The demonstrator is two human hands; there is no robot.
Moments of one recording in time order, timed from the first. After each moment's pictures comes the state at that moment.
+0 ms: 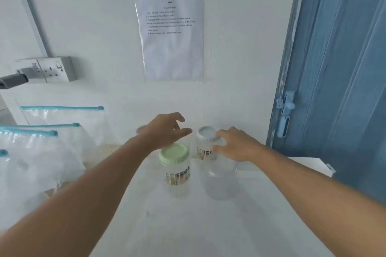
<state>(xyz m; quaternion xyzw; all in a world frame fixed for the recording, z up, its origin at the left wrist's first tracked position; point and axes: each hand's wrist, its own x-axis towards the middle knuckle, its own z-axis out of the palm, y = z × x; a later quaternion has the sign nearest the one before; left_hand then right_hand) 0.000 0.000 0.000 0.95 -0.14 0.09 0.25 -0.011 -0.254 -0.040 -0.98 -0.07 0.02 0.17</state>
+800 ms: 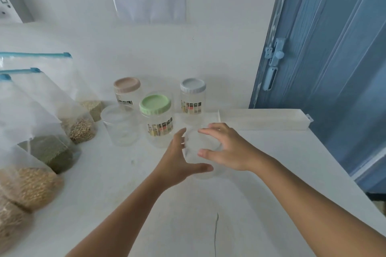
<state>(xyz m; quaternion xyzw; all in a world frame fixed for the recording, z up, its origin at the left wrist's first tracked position) -0.116 -0.061 -0.179 0.85 -0.13 -0.07 0.50 -0.126 -0.269 -0.128 -0.93 -0.13 0.07 0.34</state>
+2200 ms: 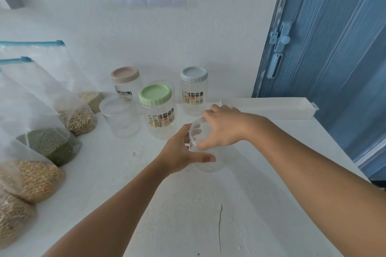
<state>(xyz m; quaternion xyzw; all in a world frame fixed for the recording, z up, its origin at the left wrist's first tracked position) -0.095 -0.063 -0.194 0.83 -0.15 -0.11 0.53 -0.106 -0.238 -0.075 -0.98 -0.15 0.15 0.00</state>
